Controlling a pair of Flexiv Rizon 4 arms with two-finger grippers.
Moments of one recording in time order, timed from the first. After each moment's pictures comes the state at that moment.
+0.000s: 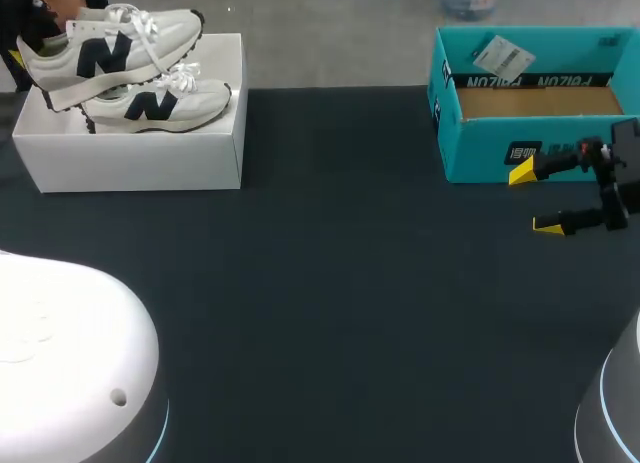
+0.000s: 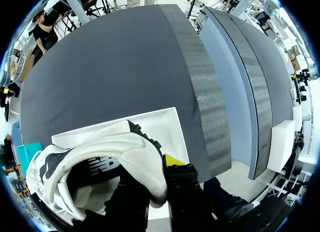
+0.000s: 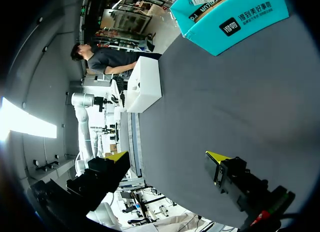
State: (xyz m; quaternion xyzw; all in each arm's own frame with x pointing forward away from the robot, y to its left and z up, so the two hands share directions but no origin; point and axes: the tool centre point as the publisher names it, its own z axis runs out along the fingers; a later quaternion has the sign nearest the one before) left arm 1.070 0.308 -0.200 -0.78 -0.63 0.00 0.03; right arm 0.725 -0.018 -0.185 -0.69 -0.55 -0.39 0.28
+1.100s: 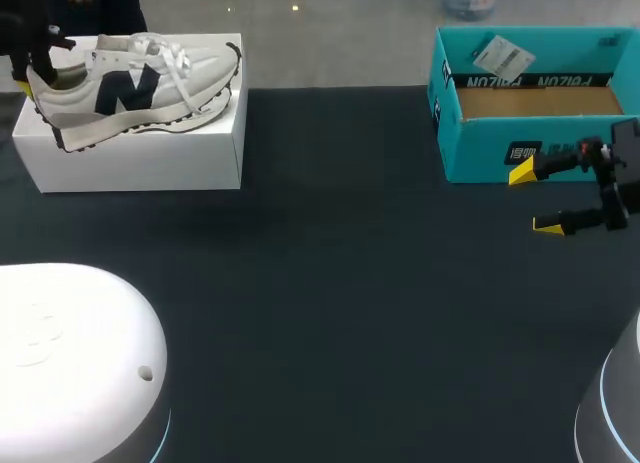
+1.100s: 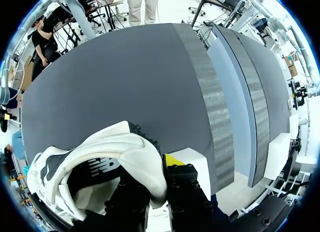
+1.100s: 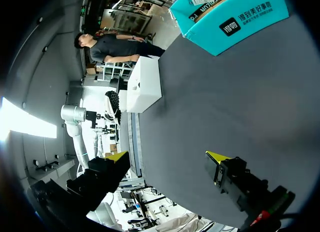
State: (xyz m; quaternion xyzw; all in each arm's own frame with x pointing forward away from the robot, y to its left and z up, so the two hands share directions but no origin) left arm 0.923 0.231 -0.158 -0.78 -0.63 0.00 0.05; right arm 0.725 -0.018 -0.185 -0.69 -0.55 -0.39 0.28
